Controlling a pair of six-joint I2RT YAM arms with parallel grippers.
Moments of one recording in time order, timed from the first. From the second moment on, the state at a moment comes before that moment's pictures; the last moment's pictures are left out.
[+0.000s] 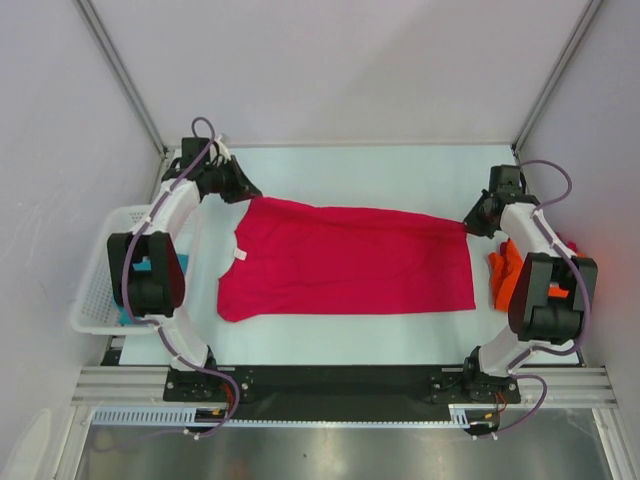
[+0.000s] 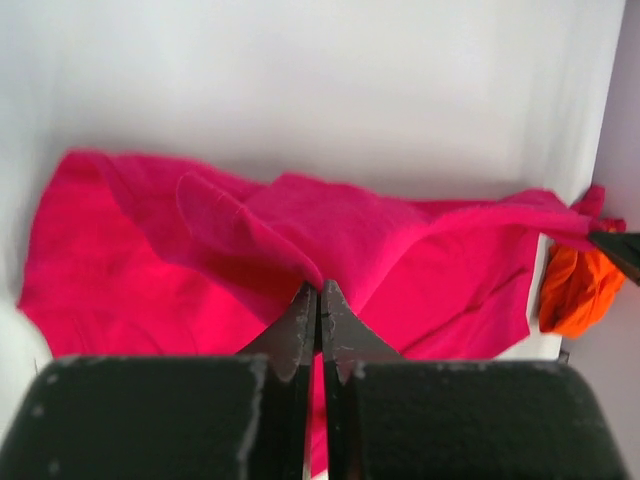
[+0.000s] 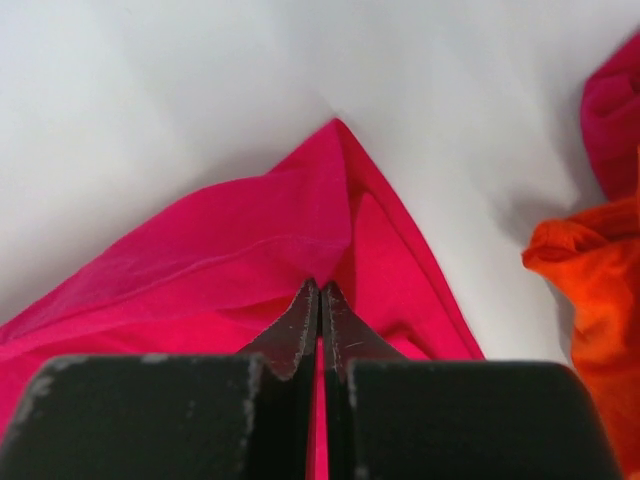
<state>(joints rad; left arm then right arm) 0.00 1.82 1.48 -0.47 0.54 -0.44 -0.12 1.62 1.17 -0.53 0.01 0.52</state>
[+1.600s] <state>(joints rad) 0.00 1.50 1.08 -0.66 0.47 -0.36 -0.17 1.37 0.98 -0.72 0.01 0.52</state>
